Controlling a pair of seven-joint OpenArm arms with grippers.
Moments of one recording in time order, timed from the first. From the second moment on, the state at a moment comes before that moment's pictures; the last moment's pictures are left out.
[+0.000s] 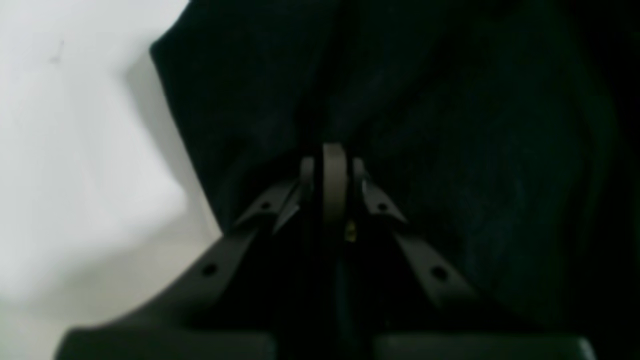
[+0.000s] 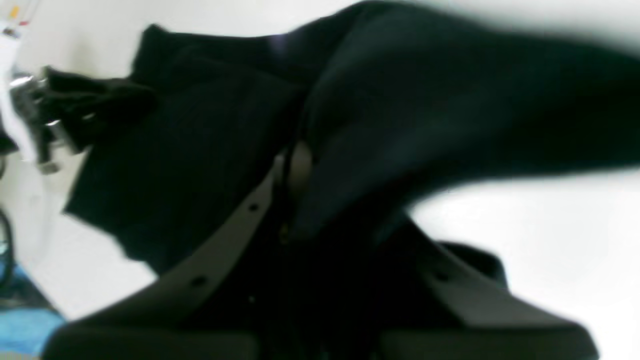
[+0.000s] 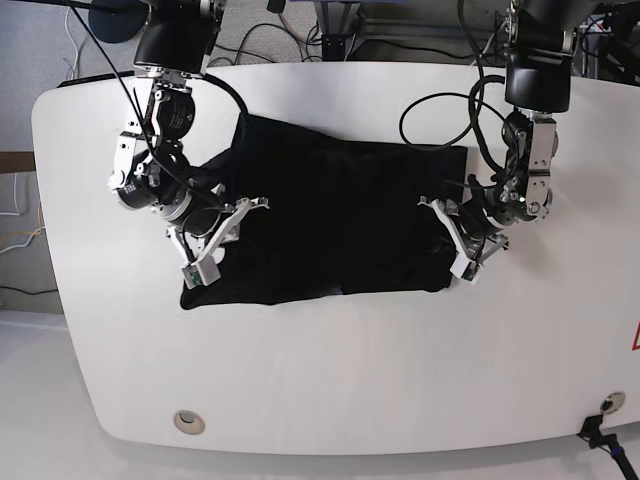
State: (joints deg) left arm -10.0 -16.4 5.3 66.1 -20.1 -29.8 31.5; right arm 3.5 2.2 13.4 97.8 33.8 27.2 -64.5
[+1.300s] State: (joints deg) left arm -9.7 -16.1 5.3 67.7 -19.7 -29.3 32.6; right arm 16.0 -8.8 -4.5 77.8 33.2 26.1 -57.4
